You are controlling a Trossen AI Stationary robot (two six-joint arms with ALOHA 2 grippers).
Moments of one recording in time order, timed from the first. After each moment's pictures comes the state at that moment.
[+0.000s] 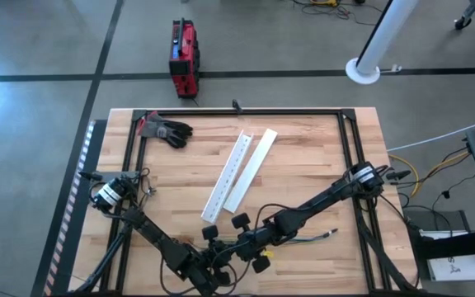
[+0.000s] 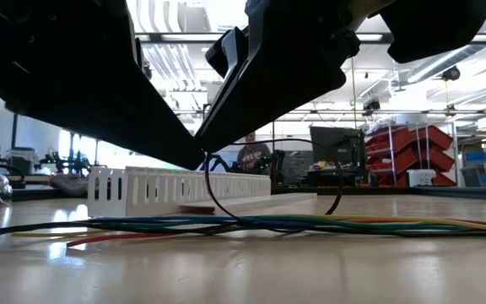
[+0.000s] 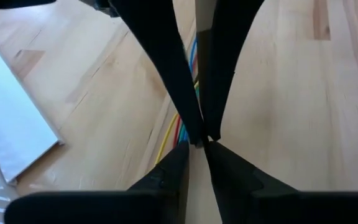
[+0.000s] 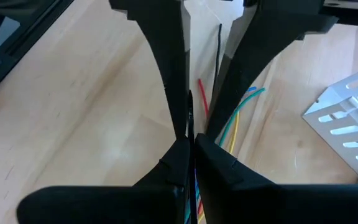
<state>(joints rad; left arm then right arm) -0.74 2.04 1.31 -0.30 -0.80 -0.74 0.44 2.13 1.43 -0.24 0.07 -0.09</state>
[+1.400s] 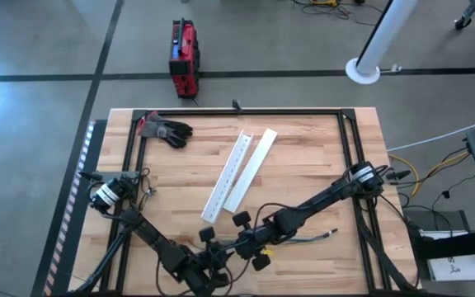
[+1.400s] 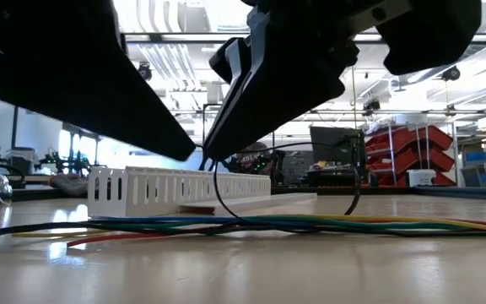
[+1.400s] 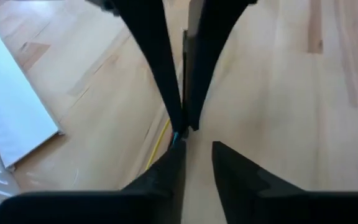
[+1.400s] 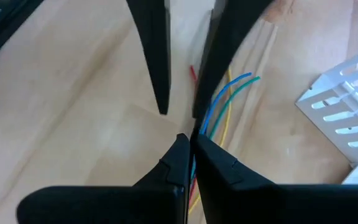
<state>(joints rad) -0.76 2.03 1.30 -0.29 -0.84 -0.82 0.44 2.13 1.43 -0.26 0.08 -0.09</state>
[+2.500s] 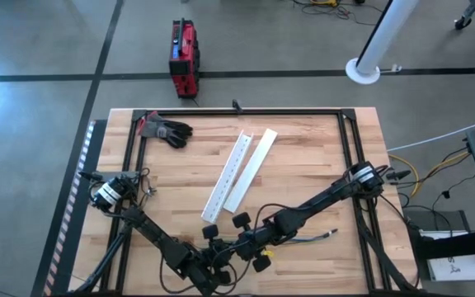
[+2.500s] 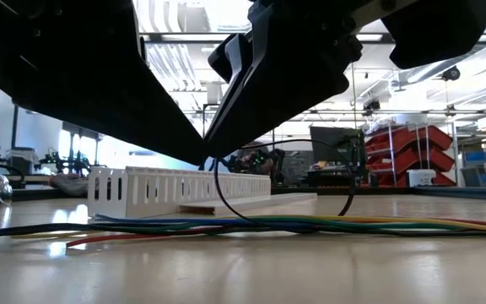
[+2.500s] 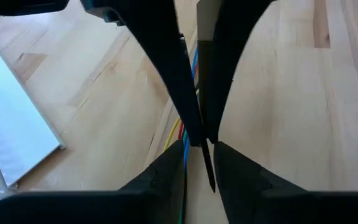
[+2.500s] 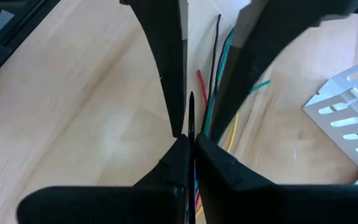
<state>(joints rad) -0.73 2.03 1.29 -0.27 -0.81 -0.73 0.44 2.13 1.43 -0.26 0.07 -0.09</state>
